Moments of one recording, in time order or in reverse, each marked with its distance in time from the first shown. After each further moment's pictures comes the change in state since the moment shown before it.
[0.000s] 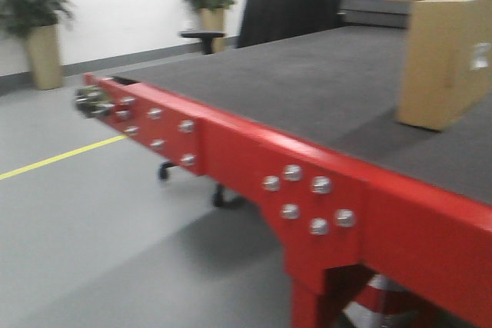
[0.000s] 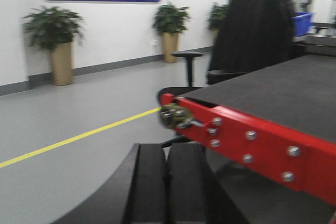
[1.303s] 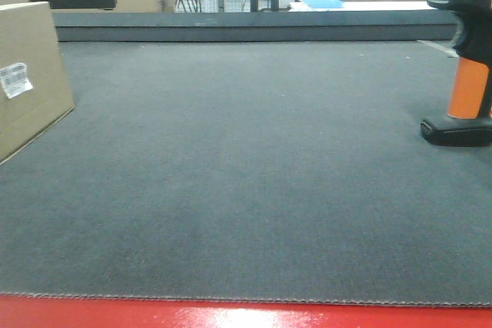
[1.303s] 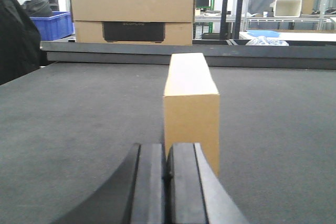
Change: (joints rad) left arm -0.011 0.000 0.000 0.000 0.000 0.000; right arm 0.000 0.000 0.000 0.000 0.000 0.000
